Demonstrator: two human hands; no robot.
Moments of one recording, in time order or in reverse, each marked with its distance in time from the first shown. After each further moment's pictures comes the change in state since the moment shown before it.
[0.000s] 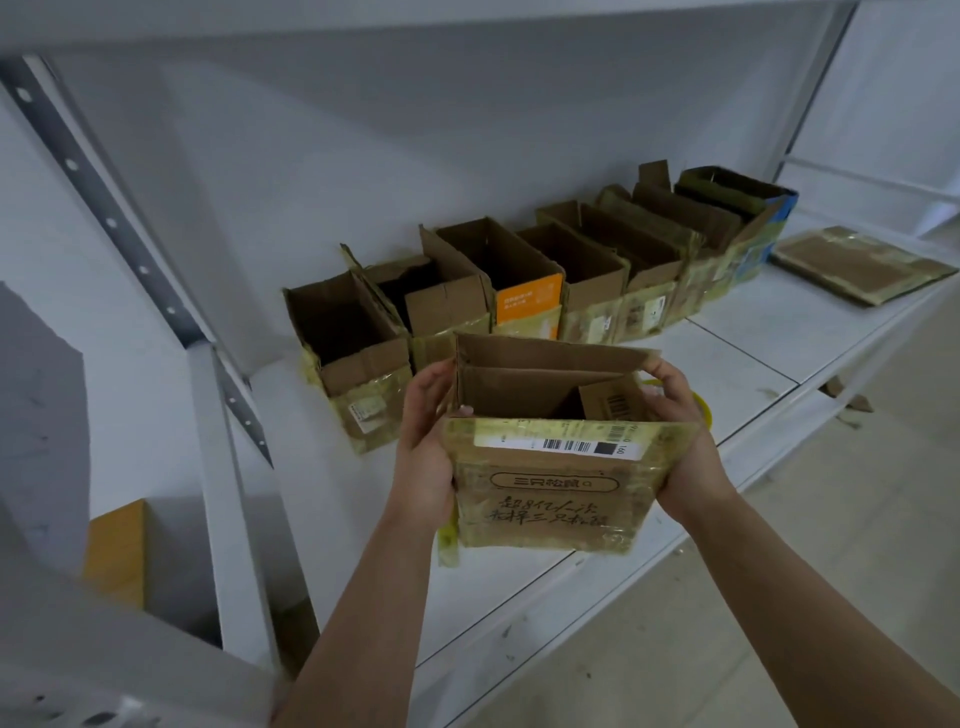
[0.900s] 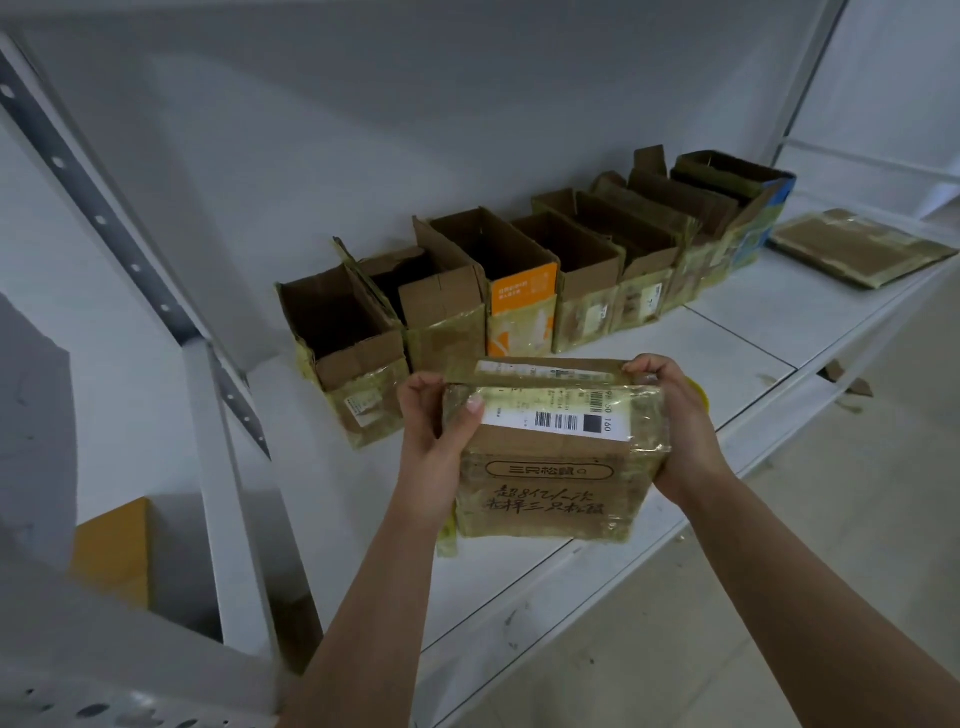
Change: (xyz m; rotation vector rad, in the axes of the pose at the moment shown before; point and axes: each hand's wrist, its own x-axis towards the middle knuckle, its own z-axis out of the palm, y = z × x) left_hand -0.010 0.000 0.000 0.223 -0.024 0.008; right_hand 0.004 -0.006 0.004 -0.031 0.097 0.060
